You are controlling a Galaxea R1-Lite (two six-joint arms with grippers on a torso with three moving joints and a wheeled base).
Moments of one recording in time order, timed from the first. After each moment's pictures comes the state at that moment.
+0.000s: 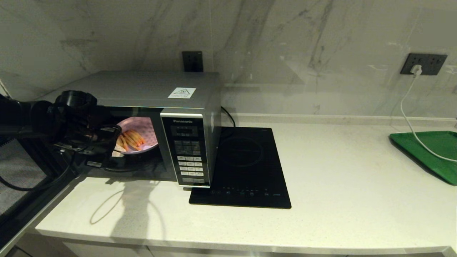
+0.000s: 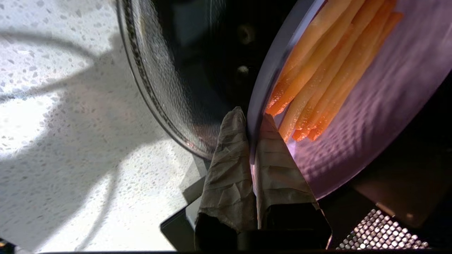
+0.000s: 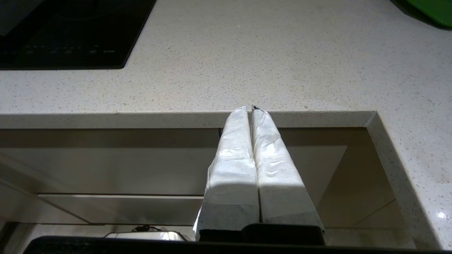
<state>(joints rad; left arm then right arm) 0.09 1.98 -1.50 0.36 -0.13 -1.28 0.00 0.00 -0.11 0.26 -0.04 0.09</state>
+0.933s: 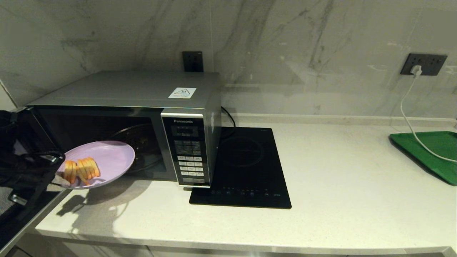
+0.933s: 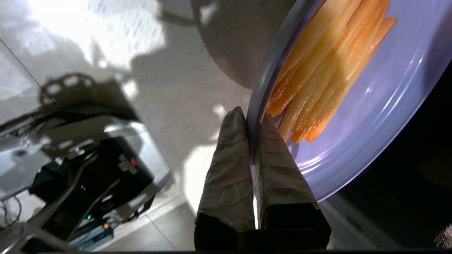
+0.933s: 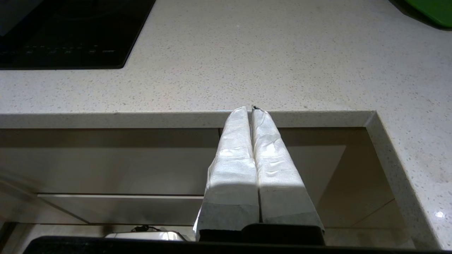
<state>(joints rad) 0.36 1.73 -1.19 0.48 -0.16 -0.95 0.00 0.00 -0.11 0.26 -0.04 0.09</state>
